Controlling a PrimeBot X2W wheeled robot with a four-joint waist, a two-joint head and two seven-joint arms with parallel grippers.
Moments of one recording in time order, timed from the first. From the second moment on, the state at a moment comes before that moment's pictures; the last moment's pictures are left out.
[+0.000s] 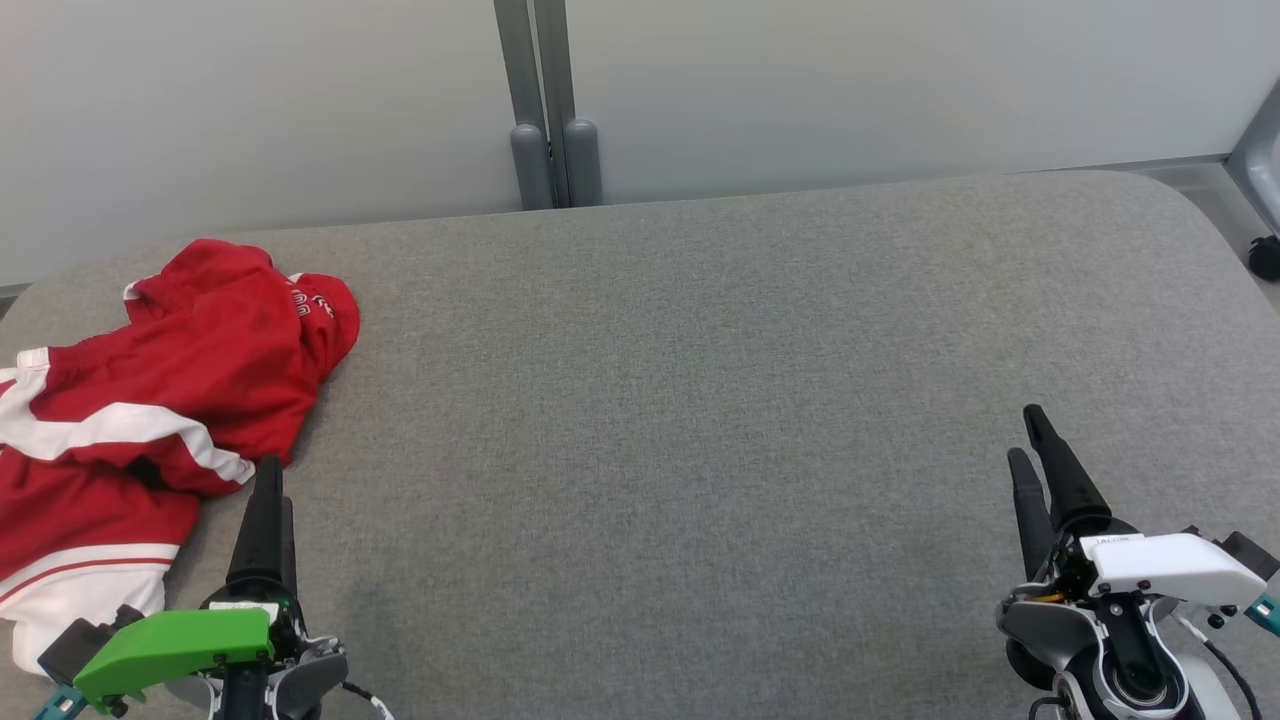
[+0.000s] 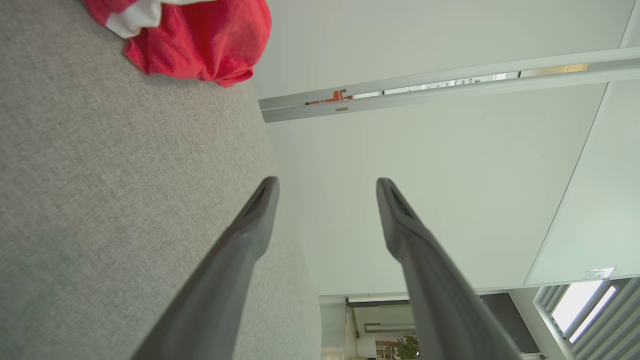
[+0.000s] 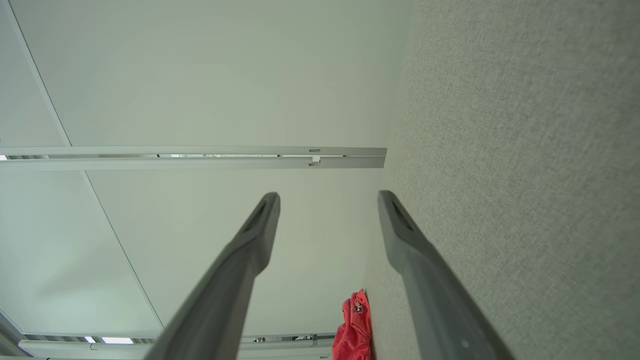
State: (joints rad) left arm -0.07 0.04 0.07 0.23 -1.52 -0.13 0.02; right arm -0.09 -0.04 -0.05 0.20 1.57 0.13 0.02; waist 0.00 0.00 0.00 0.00
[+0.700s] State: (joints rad) left arm -0.07 0.04 0.05 0.17 -1.08 -0.13 -0.06; right arm -0.10 -0.07 0.02 0.12 1.22 0.13 -0.06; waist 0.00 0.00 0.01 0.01
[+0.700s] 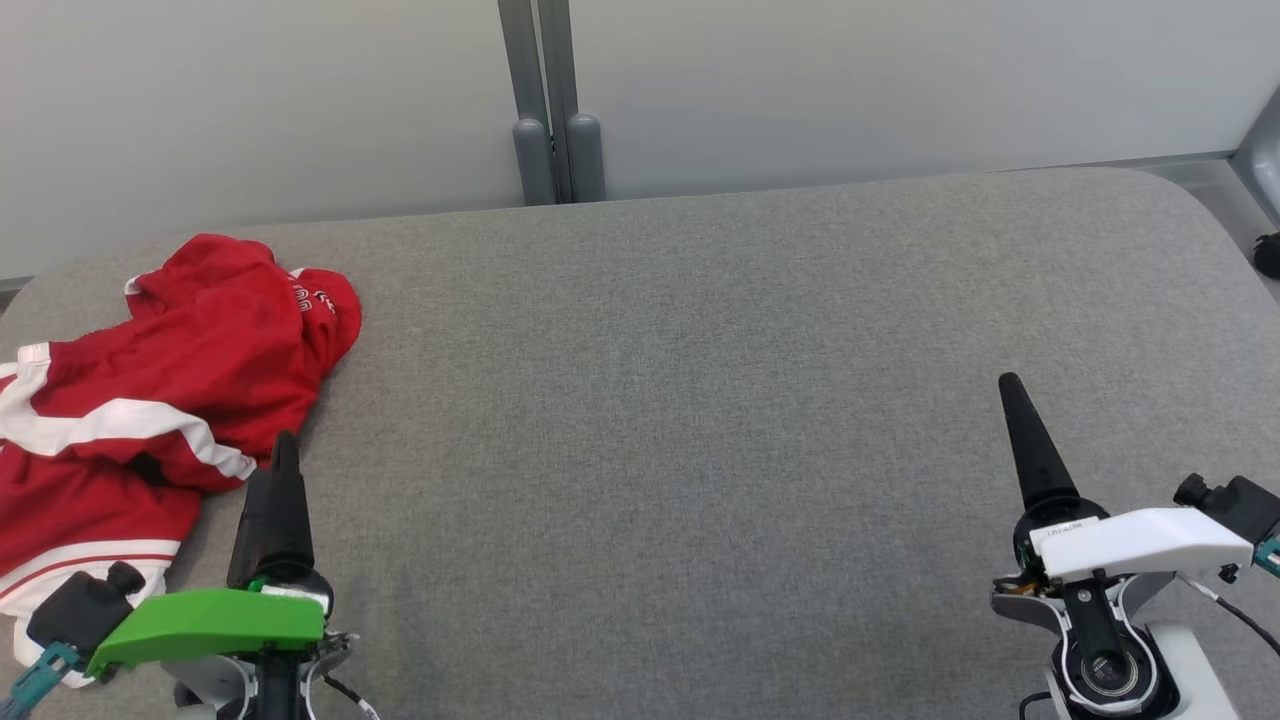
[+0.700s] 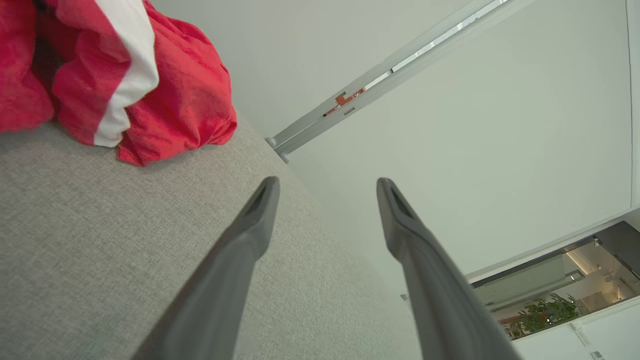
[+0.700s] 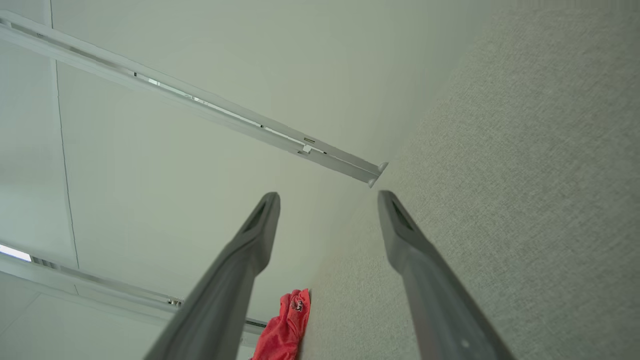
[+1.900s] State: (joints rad) left arm -0.07 0.04 -0.01 0.16 -0.45 -0.10 -0.16; right arm -0.13 -0.07 0.08 0.18 0.53 0.13 -0.16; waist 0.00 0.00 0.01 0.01
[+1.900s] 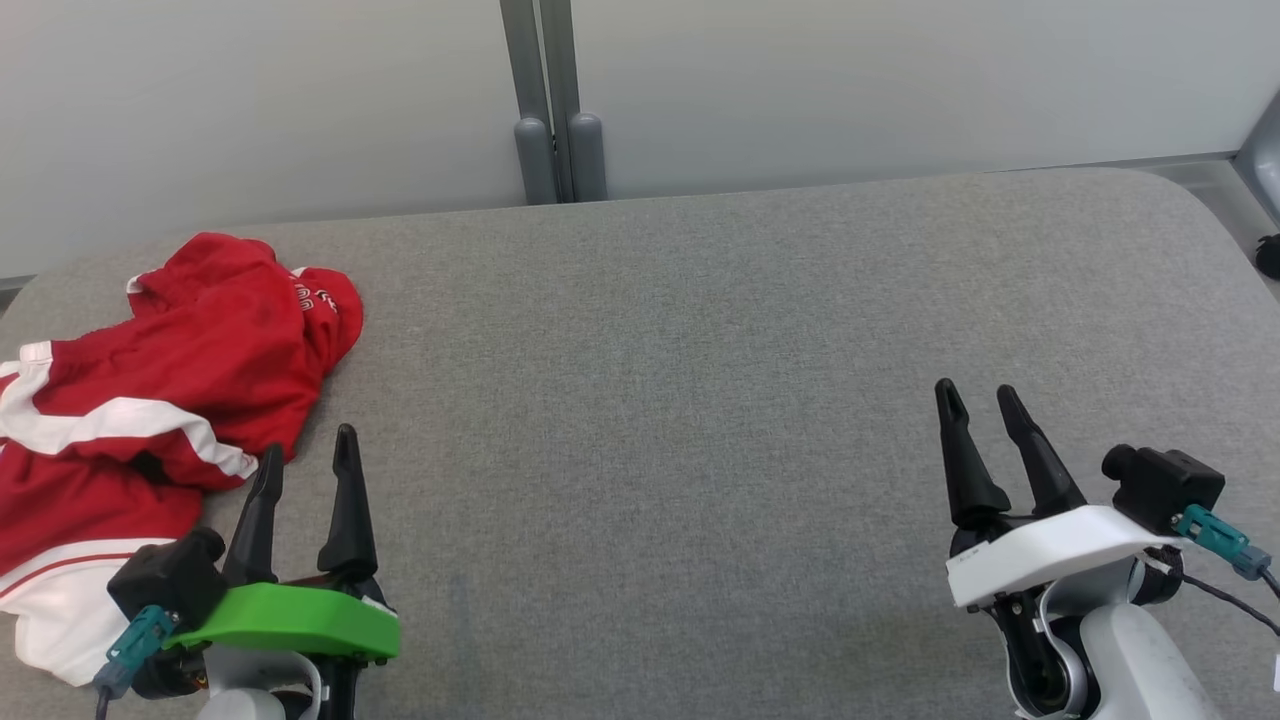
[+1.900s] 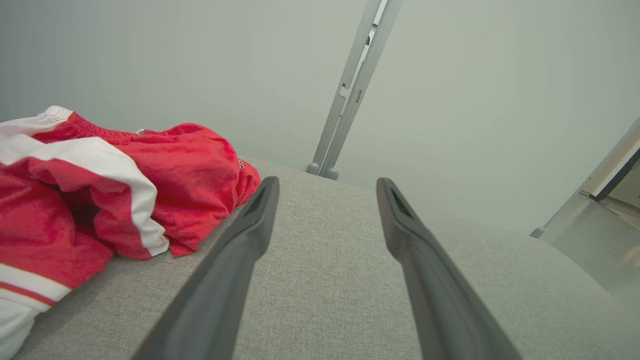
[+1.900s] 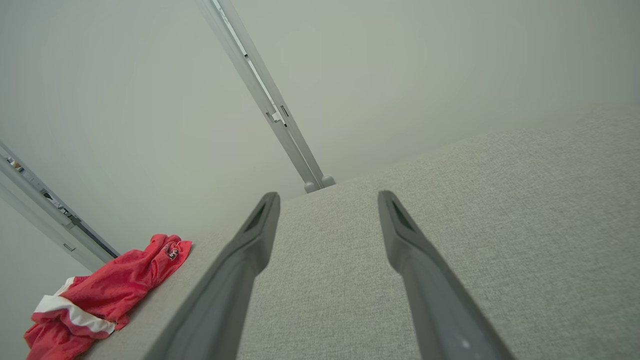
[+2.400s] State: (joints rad) left arm -0.07 0.05 -0.03 0.16 -0.31 -0.10 -0.20; right arm -0.14 -0.07 0.10 0.19 0.38 0.13 -0.20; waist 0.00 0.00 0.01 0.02
